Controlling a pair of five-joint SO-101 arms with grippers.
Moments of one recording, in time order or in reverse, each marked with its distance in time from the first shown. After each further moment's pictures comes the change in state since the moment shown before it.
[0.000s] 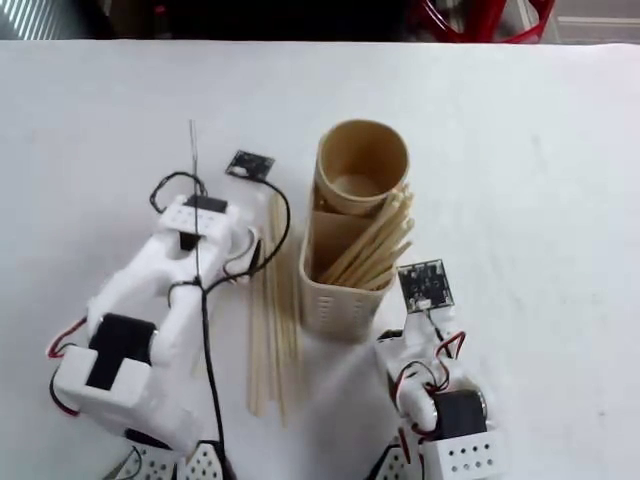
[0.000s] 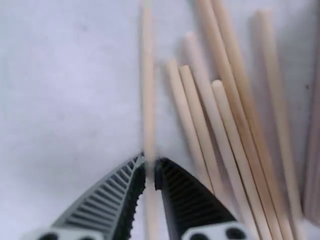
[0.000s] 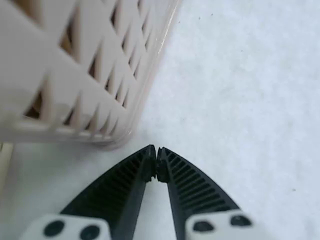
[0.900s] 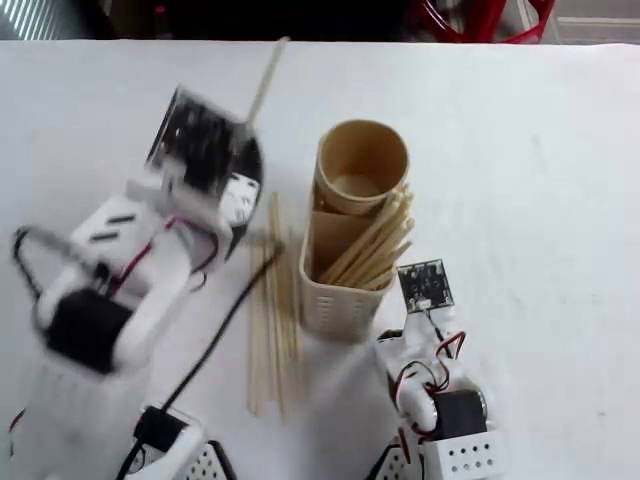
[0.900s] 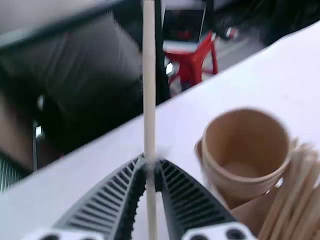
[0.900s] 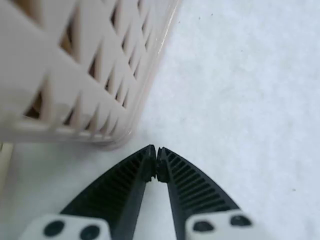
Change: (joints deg) left arm 14.4 -57.7 -15.7 3.3 -10.6; right arm 0.0 0.0 0.0 0.0 0.0
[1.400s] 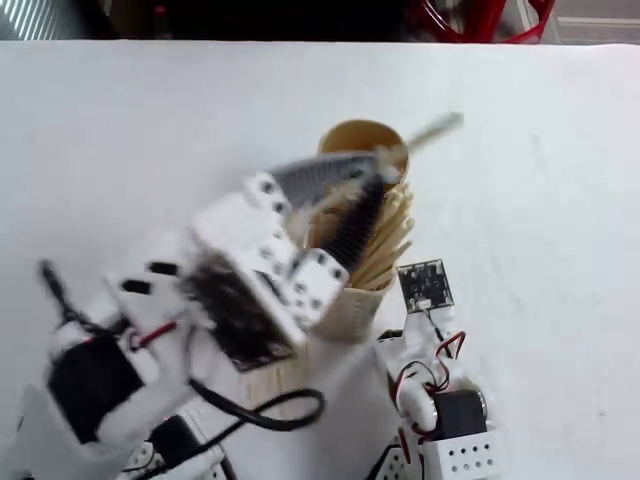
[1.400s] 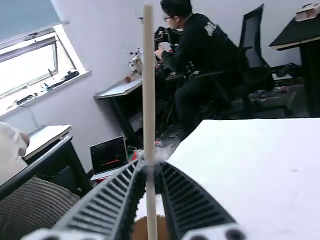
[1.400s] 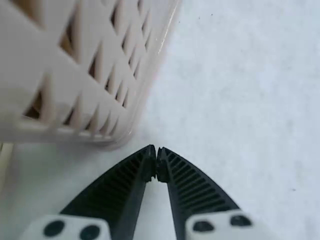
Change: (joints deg) left arm 26.8 -1.6 -2.1 -9.9 -8.7; right arm 0.0 0.0 0.0 0.0 0.0
